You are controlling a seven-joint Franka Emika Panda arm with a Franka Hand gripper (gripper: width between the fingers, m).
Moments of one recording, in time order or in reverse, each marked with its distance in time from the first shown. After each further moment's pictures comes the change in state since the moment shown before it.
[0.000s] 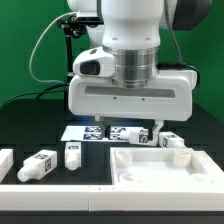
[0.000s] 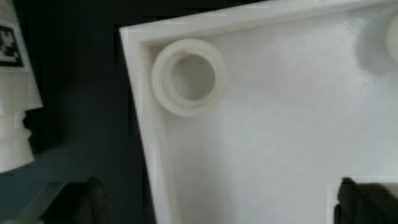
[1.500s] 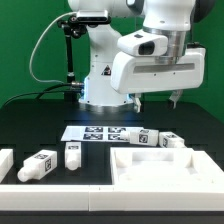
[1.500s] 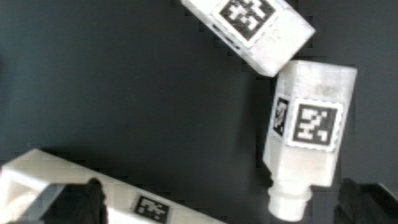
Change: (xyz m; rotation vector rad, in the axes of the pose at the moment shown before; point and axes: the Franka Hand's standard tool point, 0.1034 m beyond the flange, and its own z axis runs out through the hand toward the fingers) arm -0.104 -0.044 0.009 -0.088 0.049 -0.581
